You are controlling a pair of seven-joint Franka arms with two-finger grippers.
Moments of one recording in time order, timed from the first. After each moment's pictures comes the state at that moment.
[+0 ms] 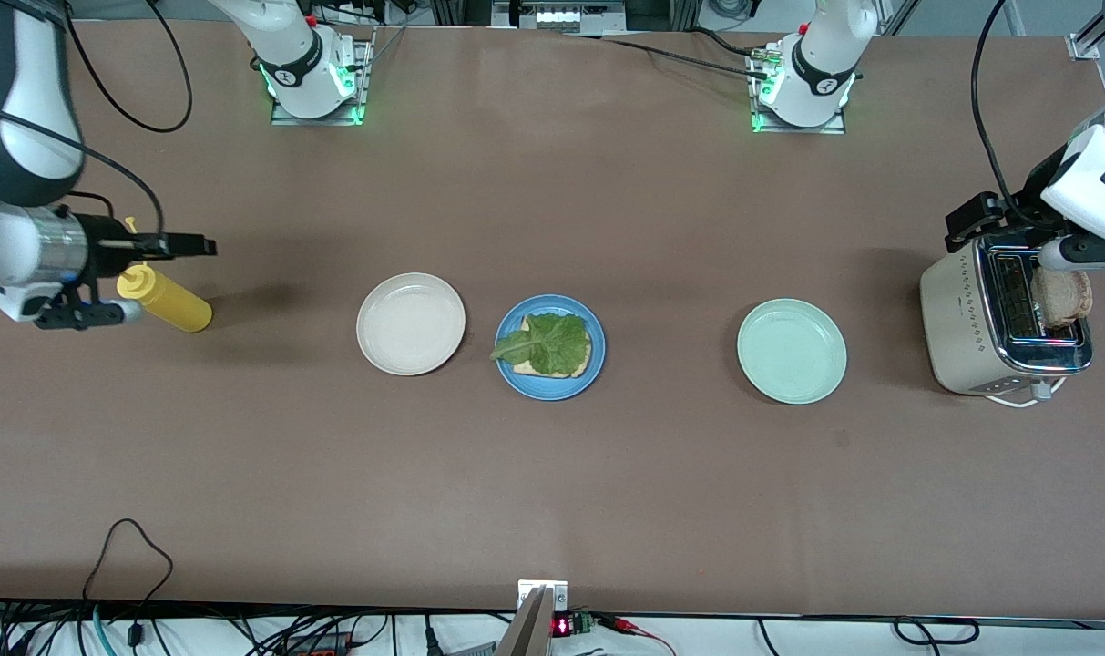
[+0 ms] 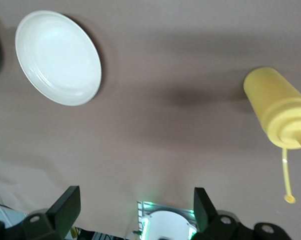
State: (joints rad) left arm 0.08 -0.01 -0.09 -1.69 0.04 1.65 -0.07; right arm 0.01 0.22 -0.10 -1.66 0.16 1.45 -0.16
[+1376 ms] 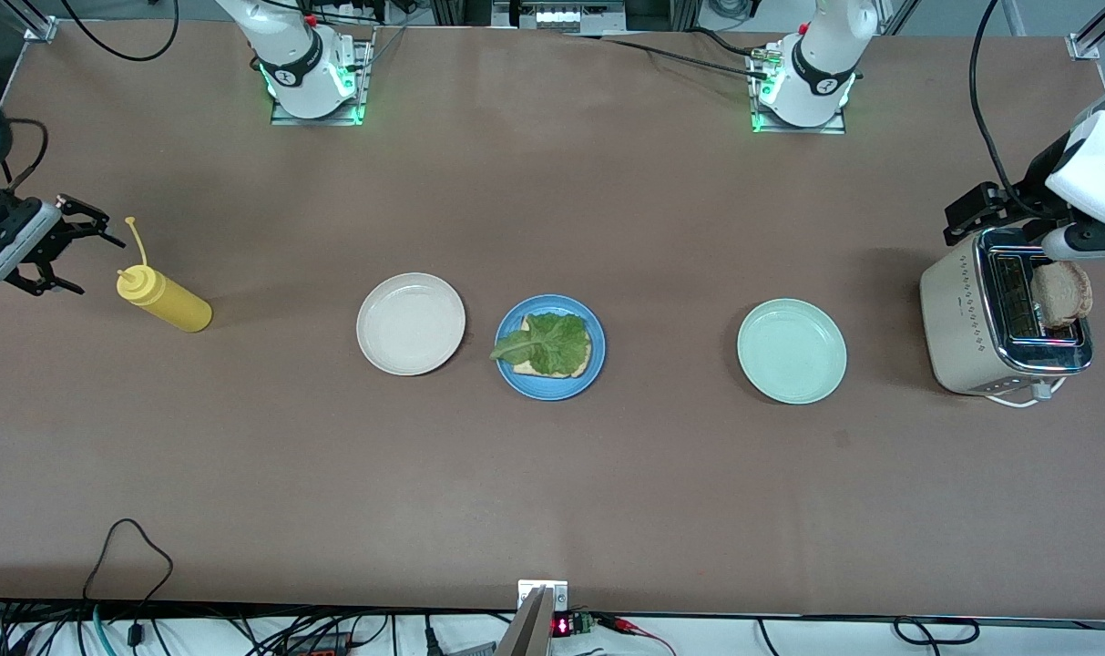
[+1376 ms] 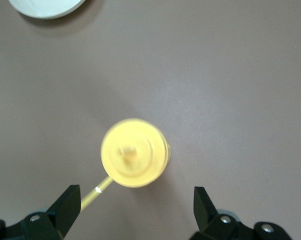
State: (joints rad) left arm 0.08 -0.03 -0.09 -1.70 0.01 1.65 -0.08; right arm -0.46 0.12 -0.04 -2.15 0.39 2.16 -1.74
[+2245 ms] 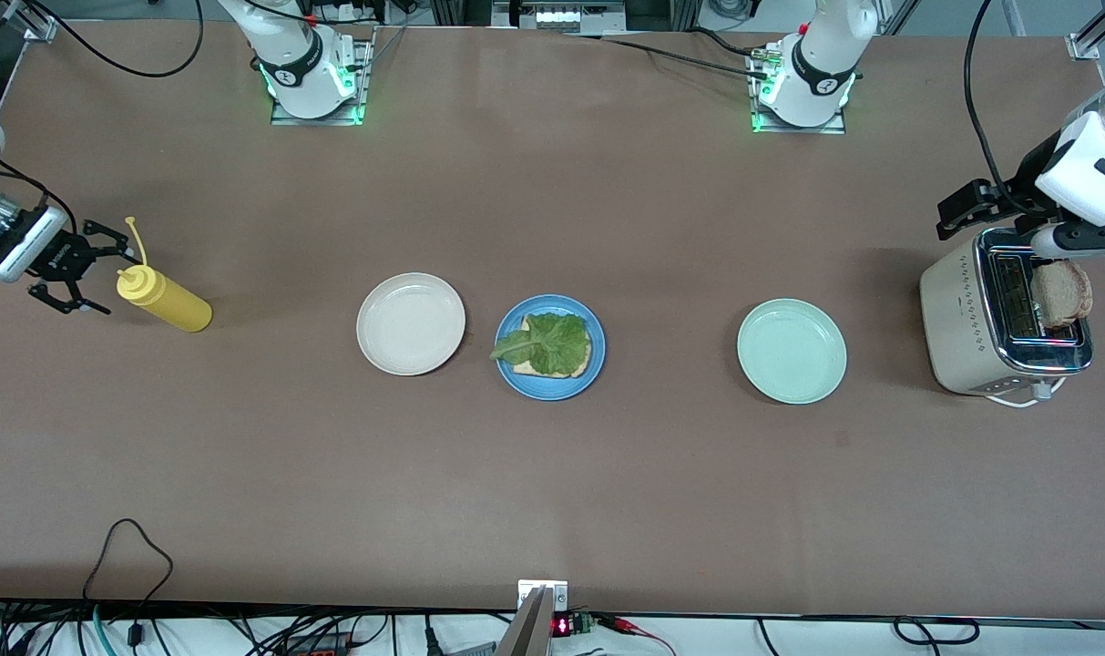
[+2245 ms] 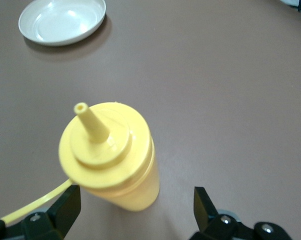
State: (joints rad) left arm 0.07 -0.04 -0.09 -1.71 0.01 1.62 -0.09; right arm -0.60 0.31 0.01 -2.14 0.79 2.15 -2.20
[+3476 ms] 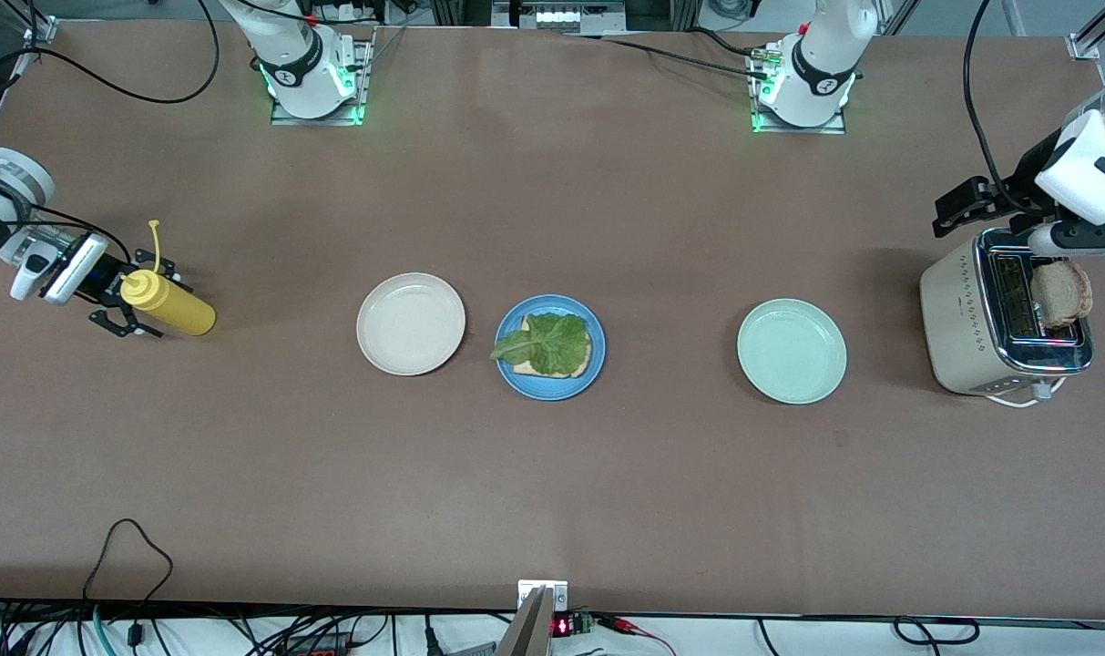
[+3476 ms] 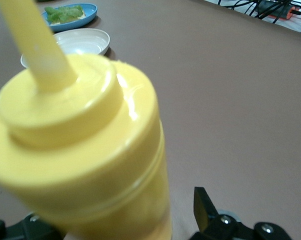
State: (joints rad) left arm 0.07 -0.04 -0.09 -1.71 -0.01 1.63 -0.07; right arm -0.67 0.51 0.10 -2.08 1.00 2.09 -2.37
